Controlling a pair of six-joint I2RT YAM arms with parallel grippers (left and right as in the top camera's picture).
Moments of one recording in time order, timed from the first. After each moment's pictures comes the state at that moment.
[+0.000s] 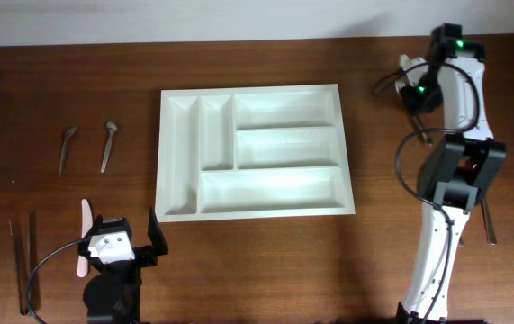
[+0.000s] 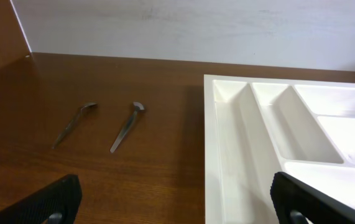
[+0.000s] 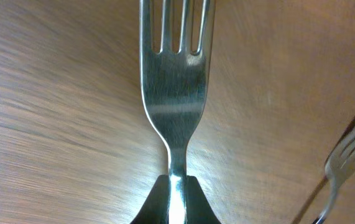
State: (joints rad) left arm 0.01 0.01 0.09 -0.27 -0.11 -0.05; right arm -0.20 2.65 2.54 -1.30 0.03 -0.55
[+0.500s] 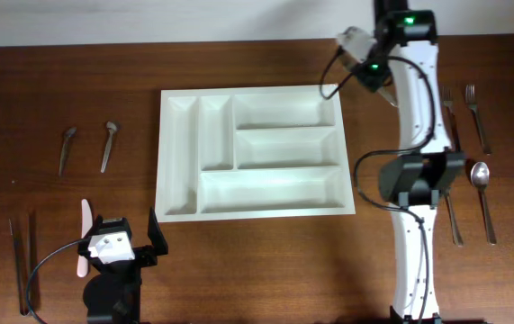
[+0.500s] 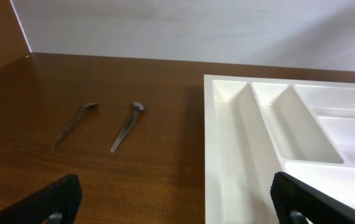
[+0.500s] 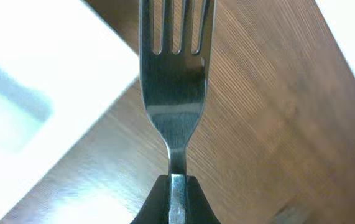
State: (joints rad) left arm 0.01 0.01 0.09 -0.27 -0.11 -0.05; right arm 0.05 2.65 2.90 -1.50 0.03 -0.80
